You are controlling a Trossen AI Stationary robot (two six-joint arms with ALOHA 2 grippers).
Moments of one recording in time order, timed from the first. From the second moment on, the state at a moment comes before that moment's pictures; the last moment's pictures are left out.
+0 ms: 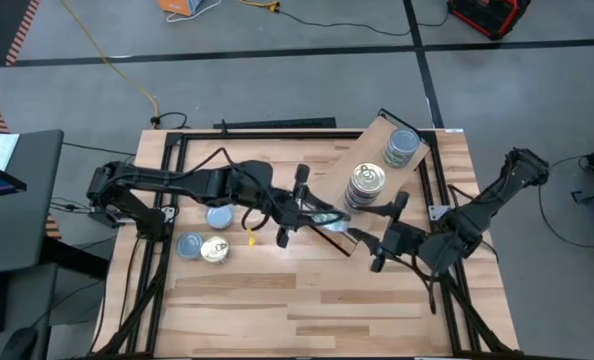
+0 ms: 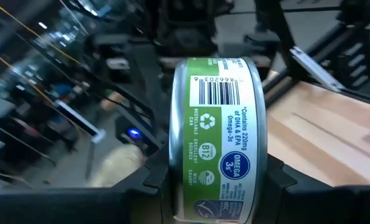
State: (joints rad) left arm -0.08 1.56 1.48 -0.05 0.09 0.68; right arm 0.67 1.17 1.05 -0.22 1.12 -0.26
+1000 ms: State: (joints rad) left arm -0.08 1.56 1.49 0.06 0.07 0.71; right arm 0.56 1.16 1.05 0.12 0.87 -0.57
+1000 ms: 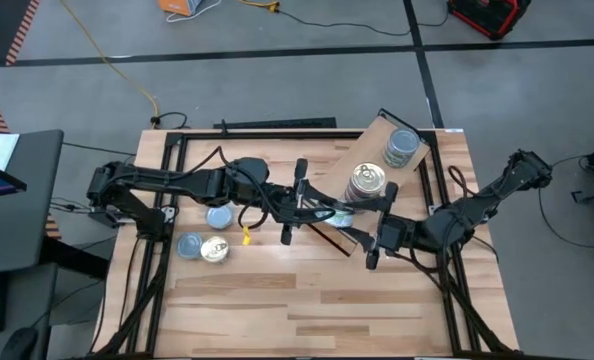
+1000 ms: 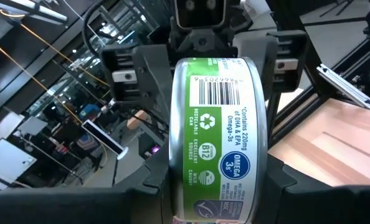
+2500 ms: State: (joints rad) left arm -0.21 1.89 1.49 -0.05 0.04 0.58; right arm -0.06 0.87 1.43 -0.96 0.59 0.32
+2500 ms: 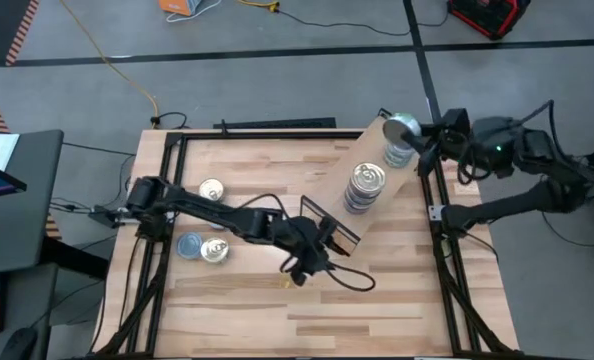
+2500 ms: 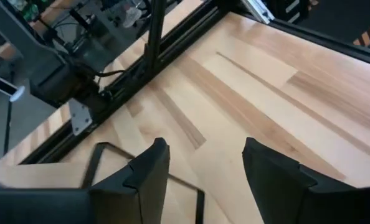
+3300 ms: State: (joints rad) left arm -0.31 1.74 0.95 0.52 -0.18 0.48; right arm -0.67 0.88 1.35 -1.08 -0.04 0.29
